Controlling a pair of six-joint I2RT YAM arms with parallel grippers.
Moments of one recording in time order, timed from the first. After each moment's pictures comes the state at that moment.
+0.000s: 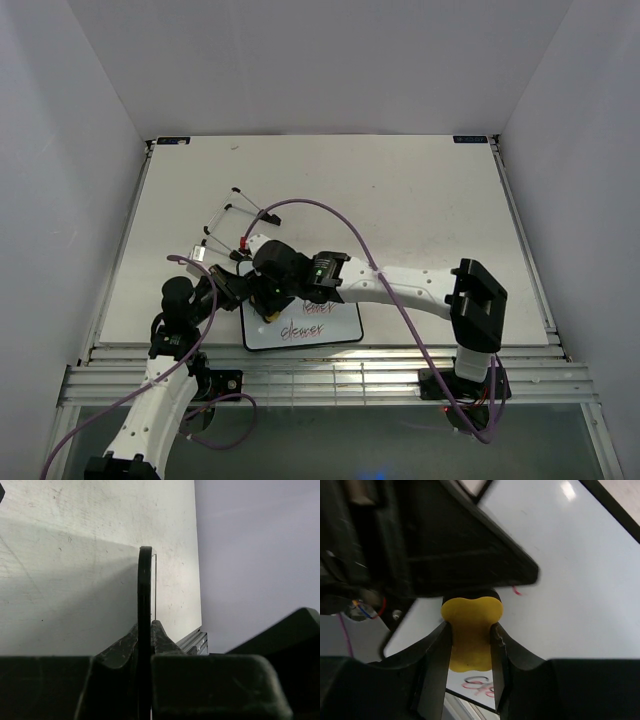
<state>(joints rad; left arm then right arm) -0.10 0.45 0.12 0.05 0.59 -1.02 1.26 1.77 1.42 -0.46 0.01 0.44</state>
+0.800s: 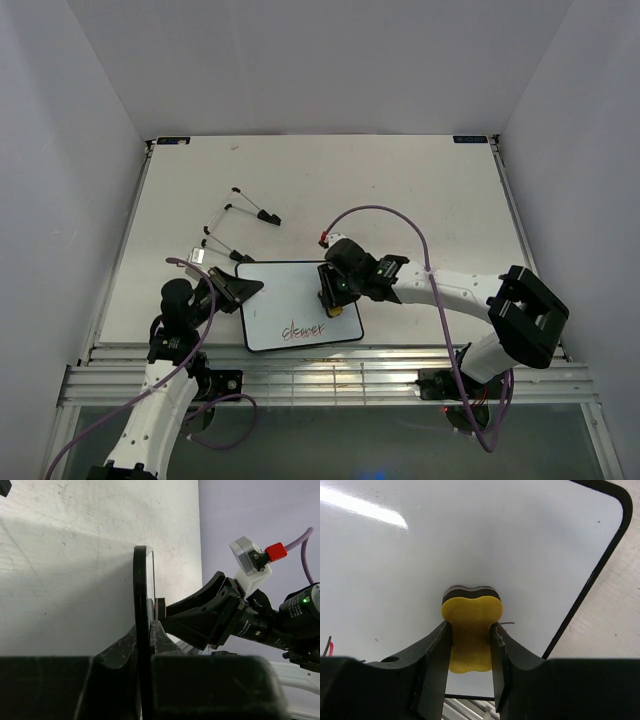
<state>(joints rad) -0.10 0.38 0.13 -0.03 0.57 -1.02 1.02 1.51 0.91 -0.33 0.01 0.52</state>
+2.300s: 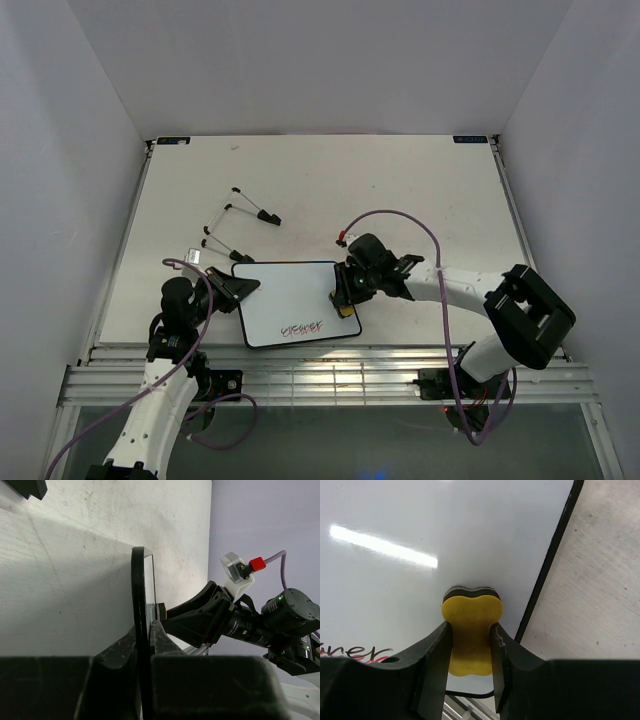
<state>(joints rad) -0.10 0.40 0.14 -0.08 0.50 -1.05 0.86 1.48 0.75 -0.17 -0.20 0.48</state>
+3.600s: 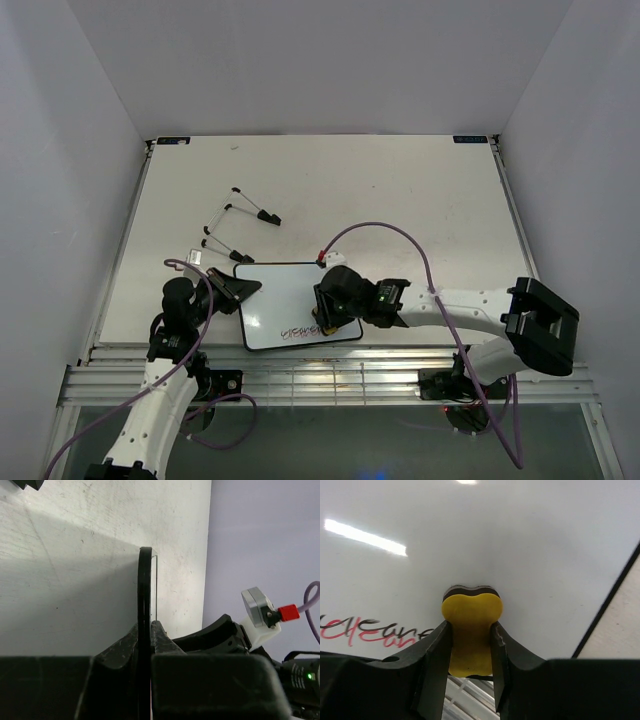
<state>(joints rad) -0.10 0.41 0.14 -0.08 0.50 -1.07 1.17 1.42 0.80 -0.26 0.10 0.66</state>
